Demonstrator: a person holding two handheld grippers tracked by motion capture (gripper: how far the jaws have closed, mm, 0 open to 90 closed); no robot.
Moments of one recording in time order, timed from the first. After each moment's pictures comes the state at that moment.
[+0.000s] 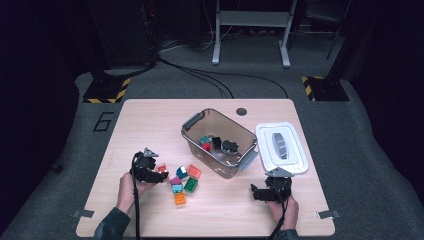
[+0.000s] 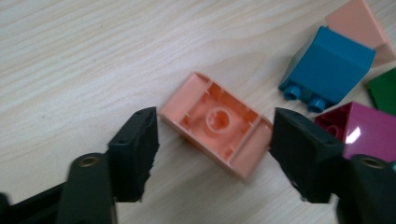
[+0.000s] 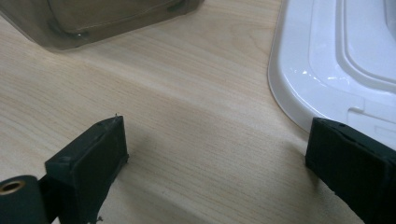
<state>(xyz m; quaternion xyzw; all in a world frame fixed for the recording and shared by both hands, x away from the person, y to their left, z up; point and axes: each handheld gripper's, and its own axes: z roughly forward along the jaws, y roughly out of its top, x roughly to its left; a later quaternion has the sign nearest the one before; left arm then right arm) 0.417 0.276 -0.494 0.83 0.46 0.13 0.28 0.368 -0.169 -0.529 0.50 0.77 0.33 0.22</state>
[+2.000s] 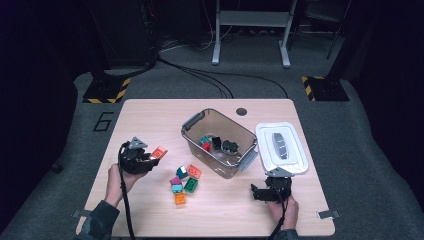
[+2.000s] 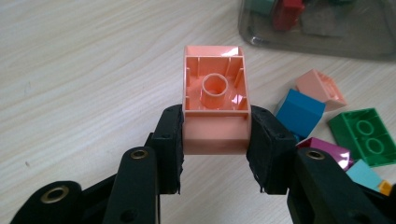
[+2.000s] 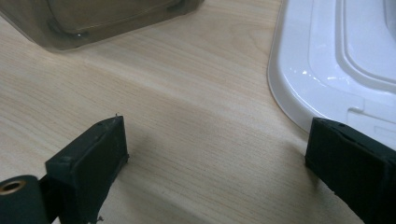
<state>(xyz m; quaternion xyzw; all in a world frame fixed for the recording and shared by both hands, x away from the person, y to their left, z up) 0.416 0.293 -0.437 0.82 0.44 0.17 0.33 0.368 -0.169 -0.529 0.50 0.77 0.33 0.22</state>
